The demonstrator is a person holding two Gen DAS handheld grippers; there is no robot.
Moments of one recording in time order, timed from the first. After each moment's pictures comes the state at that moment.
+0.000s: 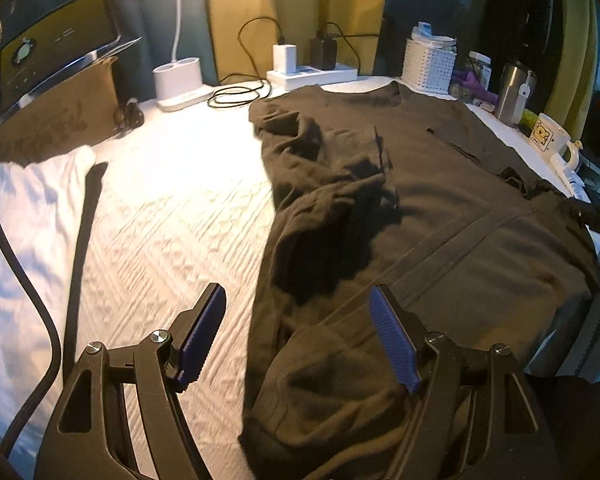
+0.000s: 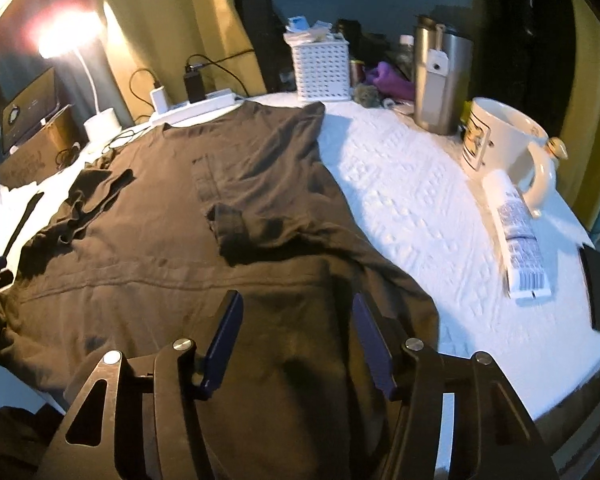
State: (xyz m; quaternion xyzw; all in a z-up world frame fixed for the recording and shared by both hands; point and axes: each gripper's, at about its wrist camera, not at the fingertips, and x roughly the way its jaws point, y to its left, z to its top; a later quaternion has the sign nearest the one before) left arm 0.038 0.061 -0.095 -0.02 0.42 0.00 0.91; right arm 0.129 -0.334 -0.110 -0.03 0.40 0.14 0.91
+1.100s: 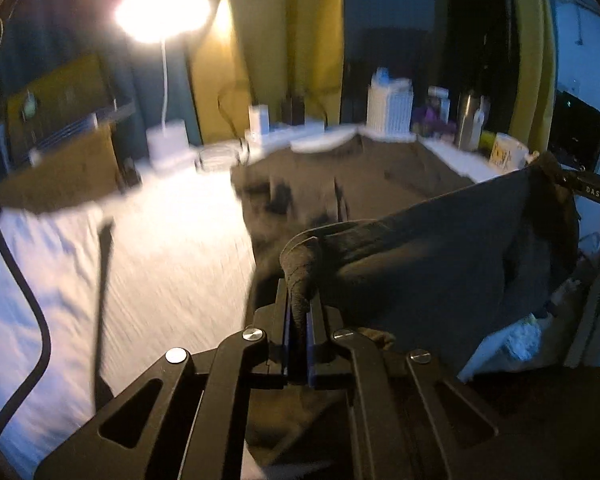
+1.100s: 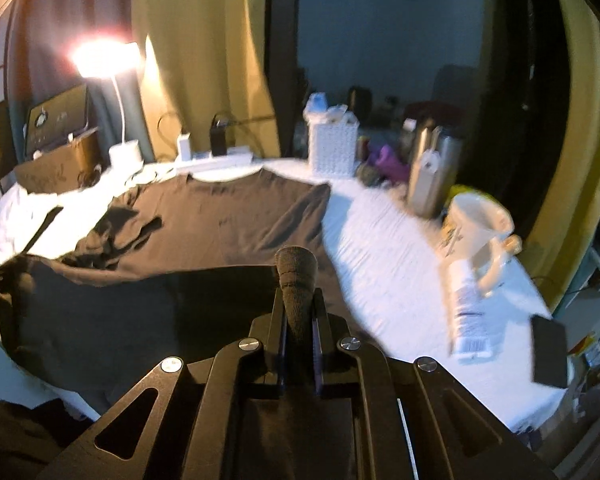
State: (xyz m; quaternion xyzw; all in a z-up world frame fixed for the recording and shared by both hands) left arm -0.001 0.042 -0.043 0.02 0.32 -0.04 0.95; right arm 0.089 -0.335 -0.030 -0.07 0.30 0.13 0.94
